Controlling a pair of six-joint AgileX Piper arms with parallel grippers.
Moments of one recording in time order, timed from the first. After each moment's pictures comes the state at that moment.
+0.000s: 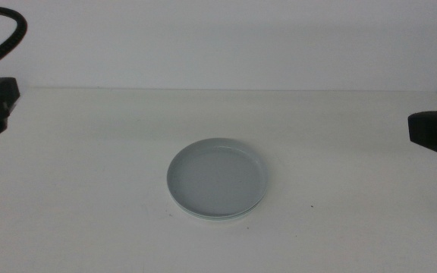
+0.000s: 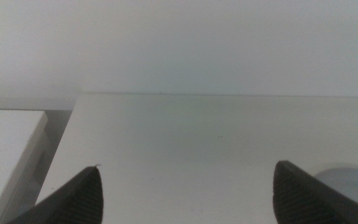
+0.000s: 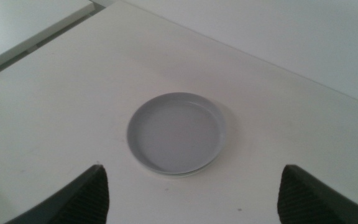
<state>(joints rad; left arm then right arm) -0.11 0.82 -0.76 0.18 0.44 -0.26 0.34 0.80 -1.02 0.41 0.87 -0.40</state>
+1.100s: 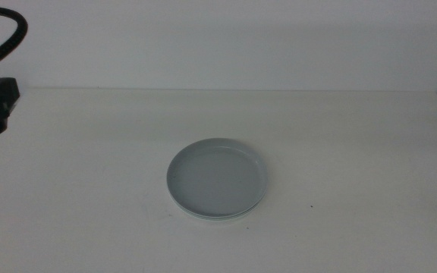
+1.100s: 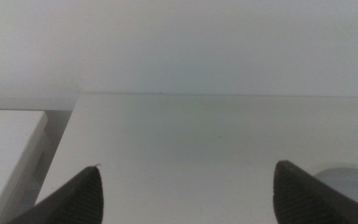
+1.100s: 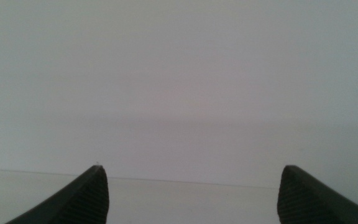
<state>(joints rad) -0.11 0.81 -0.76 0.18 0.44 -0.26 0.08 0.48 -0.66 0.07 0.32 -0.07</state>
